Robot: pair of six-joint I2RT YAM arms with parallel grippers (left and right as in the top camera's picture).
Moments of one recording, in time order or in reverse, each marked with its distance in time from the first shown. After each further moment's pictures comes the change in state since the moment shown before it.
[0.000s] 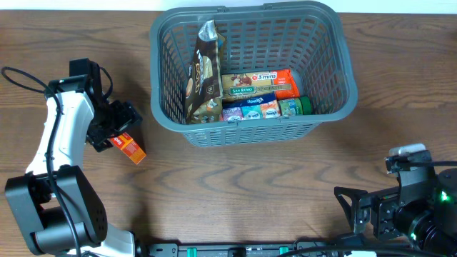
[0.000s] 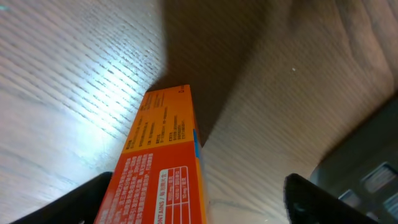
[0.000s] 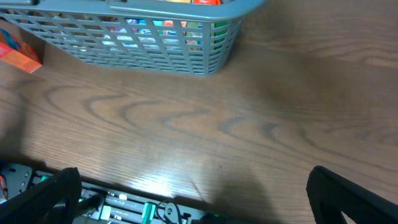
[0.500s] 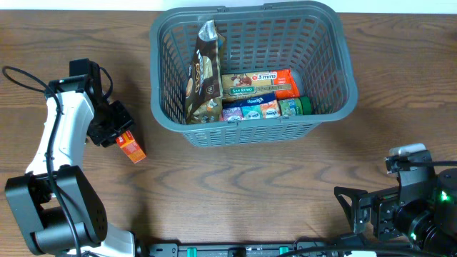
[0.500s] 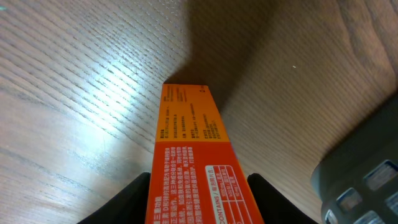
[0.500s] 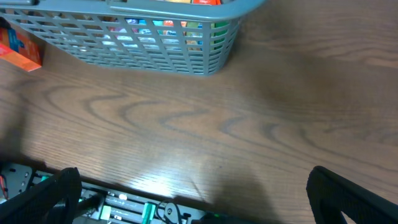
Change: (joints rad) left arm 0.000 0.000 0.000 -0.003 0.001 0.011; right arm 0.000 0.000 0.000 0.000 0.000 0.000
